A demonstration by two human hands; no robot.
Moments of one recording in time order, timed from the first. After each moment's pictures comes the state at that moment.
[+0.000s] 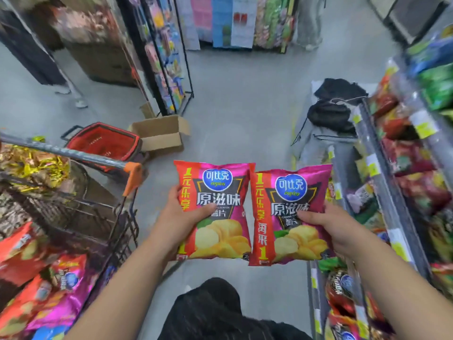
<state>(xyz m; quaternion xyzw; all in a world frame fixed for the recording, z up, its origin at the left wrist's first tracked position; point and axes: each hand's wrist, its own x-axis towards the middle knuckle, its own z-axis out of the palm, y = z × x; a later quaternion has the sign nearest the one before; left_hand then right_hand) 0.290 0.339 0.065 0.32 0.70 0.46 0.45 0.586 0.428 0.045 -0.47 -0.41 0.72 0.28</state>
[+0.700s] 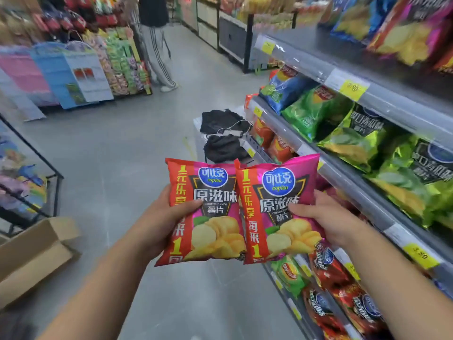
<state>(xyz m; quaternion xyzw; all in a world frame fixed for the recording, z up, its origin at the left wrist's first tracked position) 0.362 0.688 0.120 0.45 0.43 0.31 0.72 0.657 0.592 0.114 -0.57 -0.33 0.56 0.50</state>
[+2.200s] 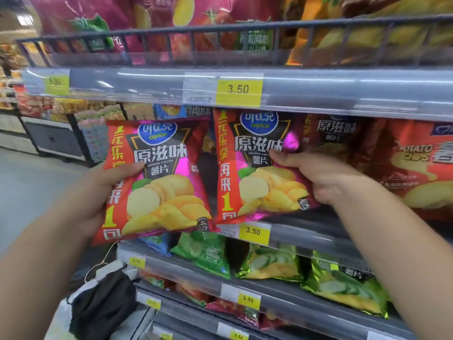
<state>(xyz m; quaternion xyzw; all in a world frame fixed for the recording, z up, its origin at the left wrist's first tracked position) 0.692 0.999 0.308 0.60 0.18 0.18 0.76 0.863 0.732 0.323 -0.64 -0.15 0.20 0.72</state>
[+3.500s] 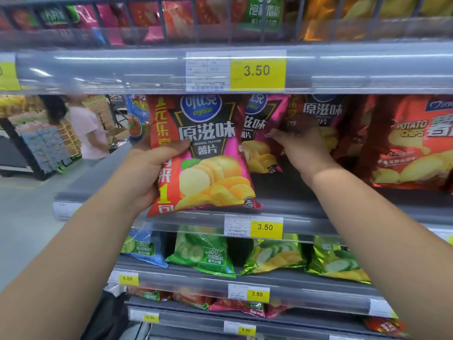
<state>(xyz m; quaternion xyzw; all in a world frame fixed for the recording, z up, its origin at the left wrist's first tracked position) 0.770 0.985 0.314 0.60 0.05 0.16 0.78 0.899 0.762 0.300 -0.75 -0.08 -0.16 0.63</state>
